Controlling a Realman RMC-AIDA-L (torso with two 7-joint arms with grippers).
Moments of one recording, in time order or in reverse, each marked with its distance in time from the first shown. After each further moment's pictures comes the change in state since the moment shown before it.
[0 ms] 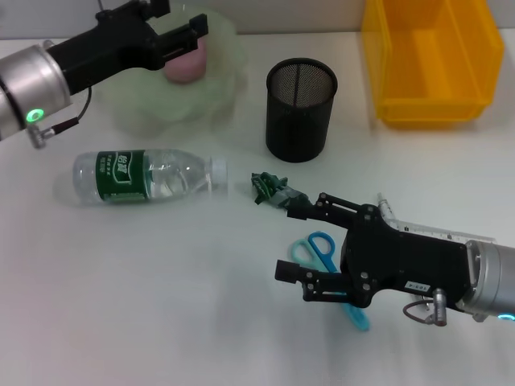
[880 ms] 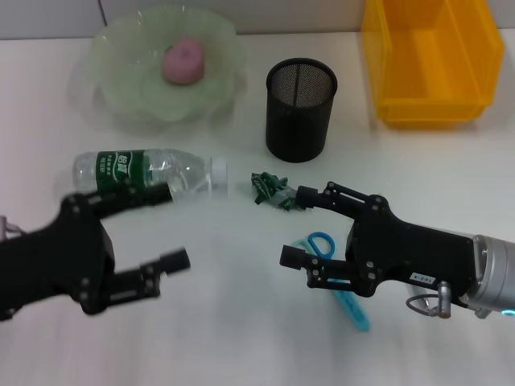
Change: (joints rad) left arm 0.371 0.020 -0.083 0.086 0.139 0.912 0.206; right arm -0.010 -0.001 -0.001 0.001 0.044 -0.006 0.000
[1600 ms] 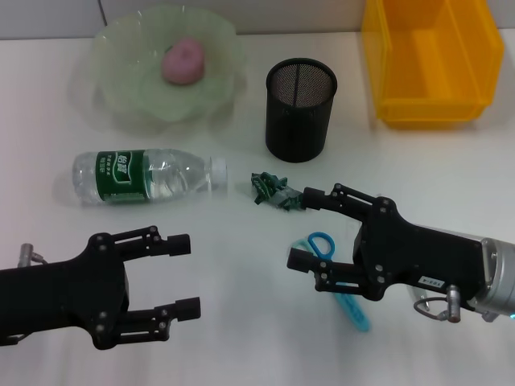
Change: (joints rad) left arm -0.049 0.015 -0.012 -0.040 0.192 -0.006 -0.070; right arm -0.015 -0.007 0.000 -0.006 0.000 -0.022 0.000
